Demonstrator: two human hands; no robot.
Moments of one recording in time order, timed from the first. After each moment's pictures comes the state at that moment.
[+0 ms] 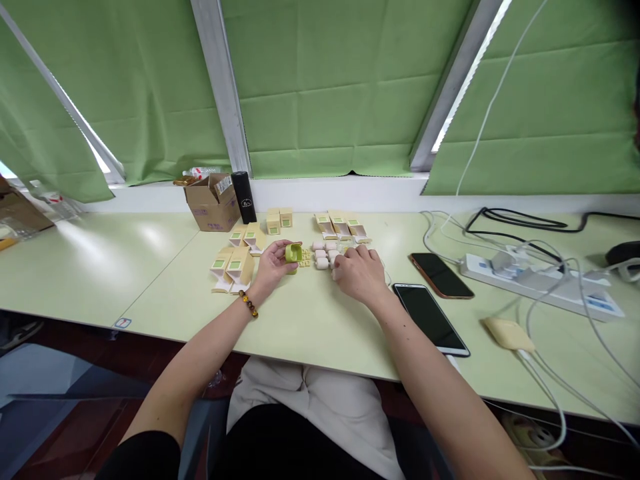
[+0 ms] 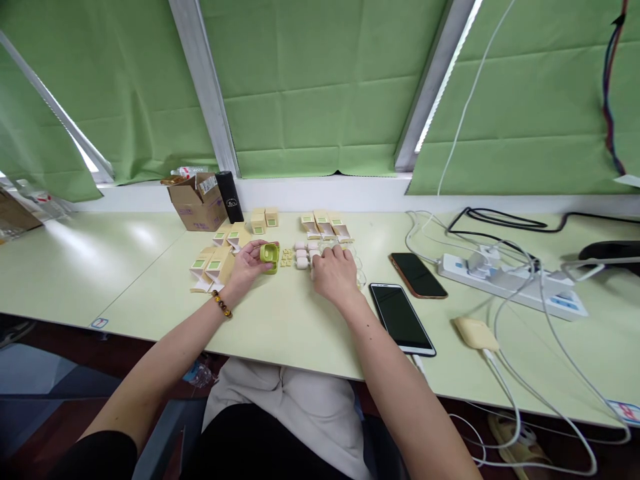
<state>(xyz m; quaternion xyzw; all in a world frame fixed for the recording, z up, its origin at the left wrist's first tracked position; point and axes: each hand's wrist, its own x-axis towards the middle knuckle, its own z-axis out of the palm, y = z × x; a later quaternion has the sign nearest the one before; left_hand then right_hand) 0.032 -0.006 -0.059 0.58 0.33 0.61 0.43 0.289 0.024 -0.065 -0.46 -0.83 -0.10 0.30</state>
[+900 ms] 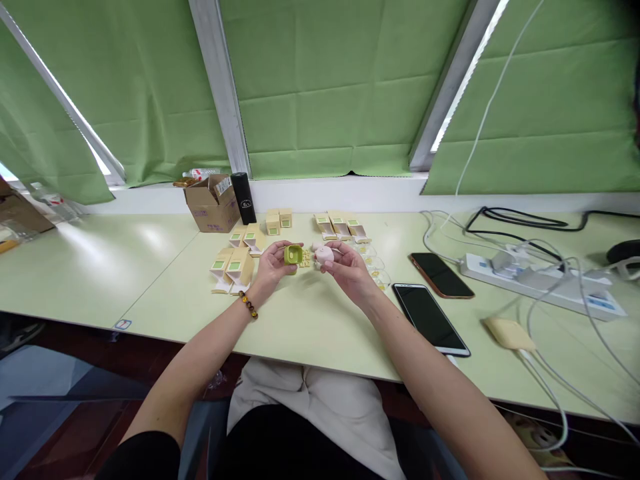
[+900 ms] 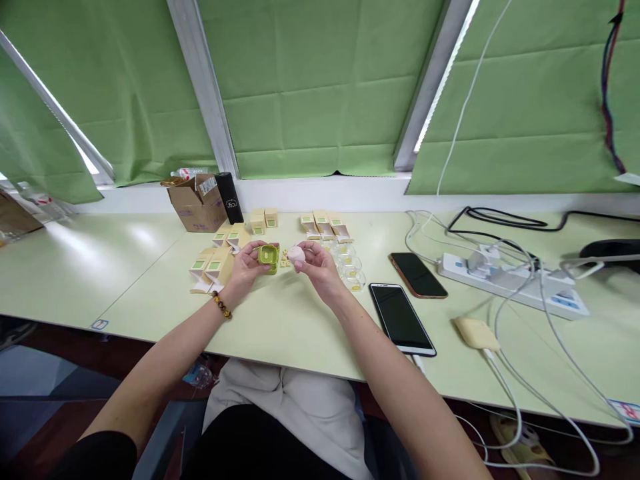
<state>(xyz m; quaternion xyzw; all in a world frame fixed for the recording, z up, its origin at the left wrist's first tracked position) 0.032 -0.006 -0.061 0.57 0.30 0.61 0.45 0.257 0.002 -0.035 -0.20 -0.55 0.62 0.52</state>
